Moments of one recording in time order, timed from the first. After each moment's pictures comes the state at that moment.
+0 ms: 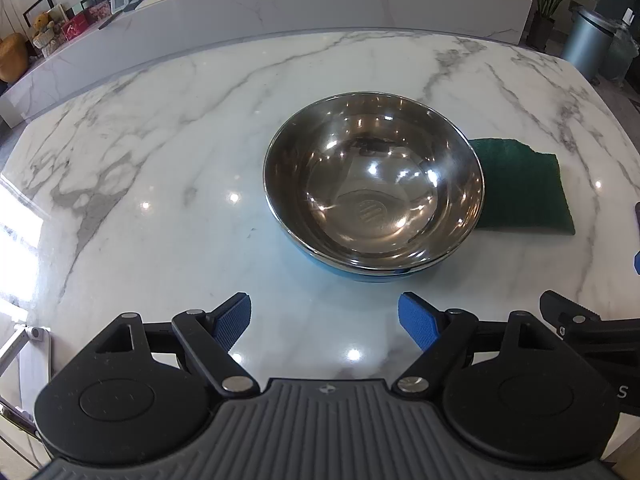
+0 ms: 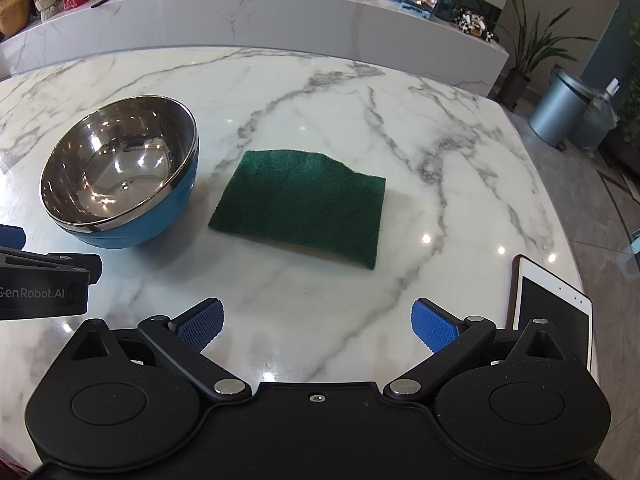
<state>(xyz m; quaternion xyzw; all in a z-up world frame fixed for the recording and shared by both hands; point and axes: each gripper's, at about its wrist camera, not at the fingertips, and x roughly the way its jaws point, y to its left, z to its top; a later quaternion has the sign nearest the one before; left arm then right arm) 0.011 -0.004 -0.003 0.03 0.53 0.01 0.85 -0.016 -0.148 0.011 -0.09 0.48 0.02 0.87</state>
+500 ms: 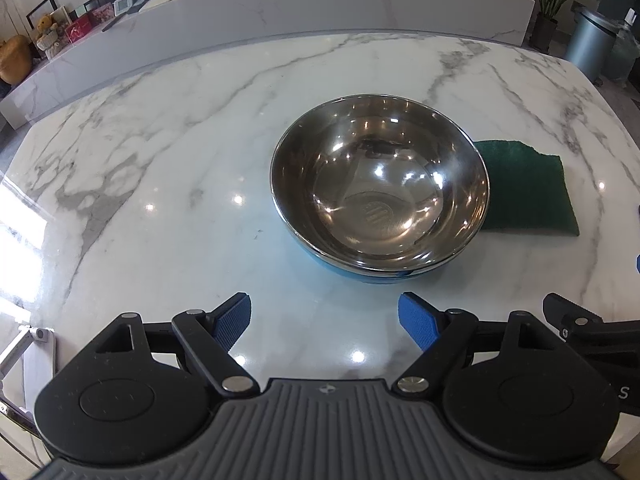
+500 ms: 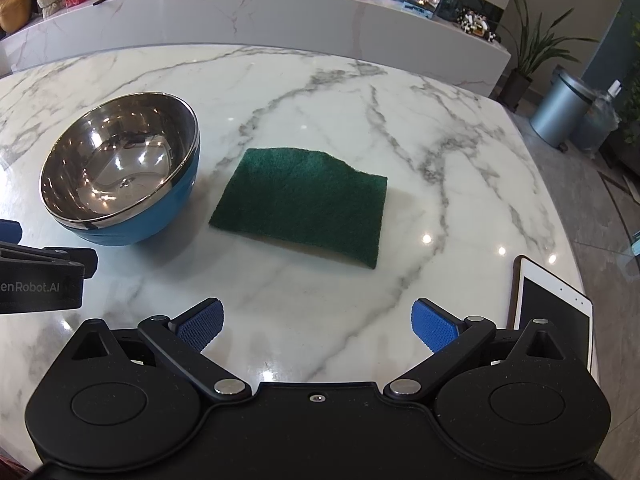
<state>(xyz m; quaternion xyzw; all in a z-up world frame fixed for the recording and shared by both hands) 0.009 -0.002 -0.001 0.04 0.52 0.01 0.85 -0.015 -0.148 0.010 -0.09 0.48 0.02 0.87</state>
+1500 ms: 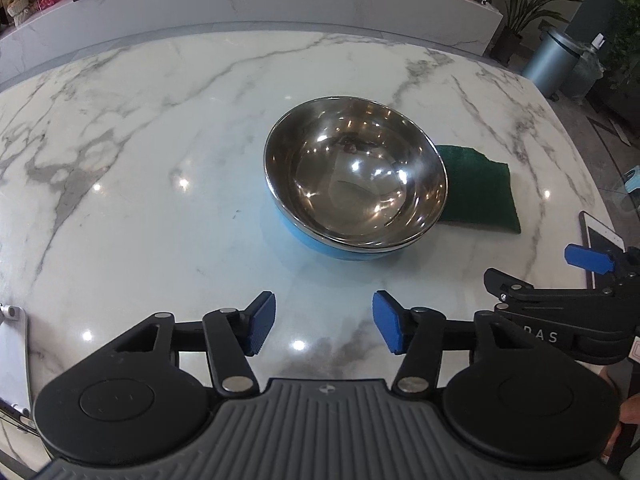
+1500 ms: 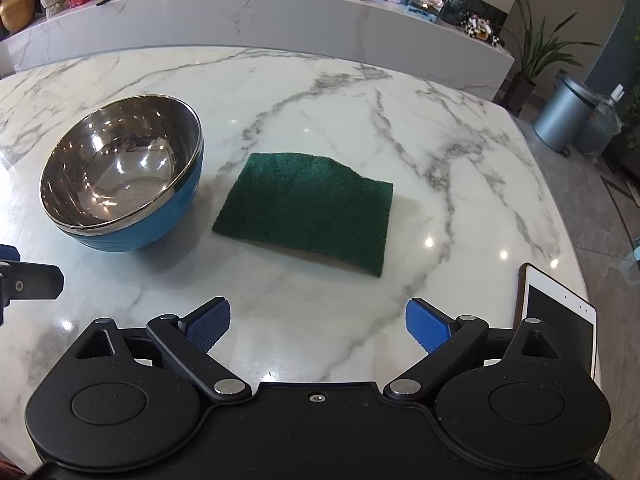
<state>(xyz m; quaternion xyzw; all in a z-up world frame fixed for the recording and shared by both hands) -0.005 0.024 0.021 -0.05 0.54 -0.06 0.84 -0.011 -0.145 0.007 -0.10 0.48 0.03 0.87</state>
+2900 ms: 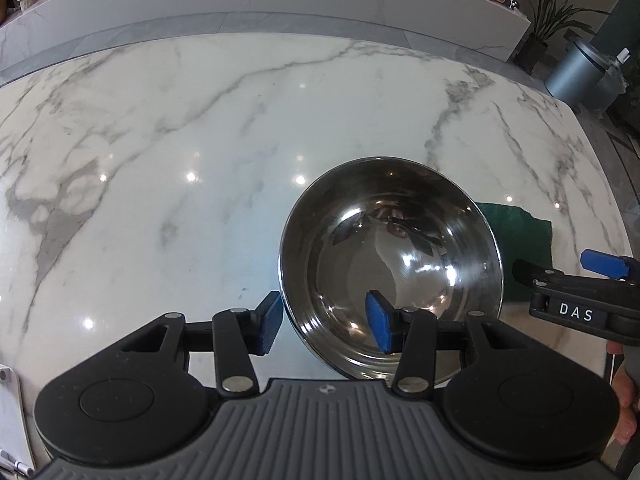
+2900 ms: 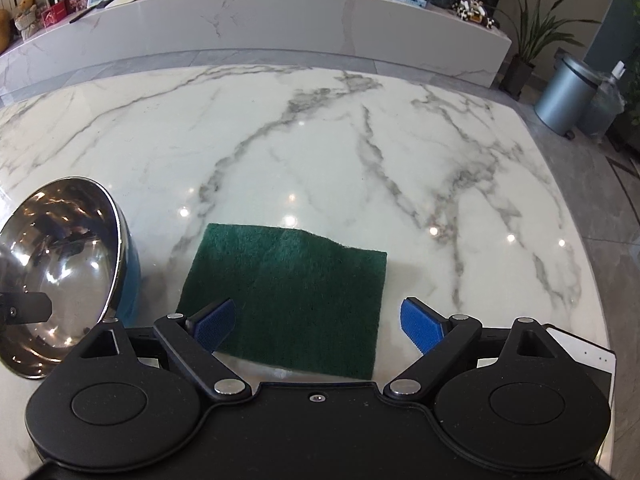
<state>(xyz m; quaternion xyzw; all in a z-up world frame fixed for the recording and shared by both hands) 0.074 0.034 -0.003 -0.06 0.56 -0.04 0.82 0.078 -0.160 -0.001 -0.06 0.50 0.01 0.87</state>
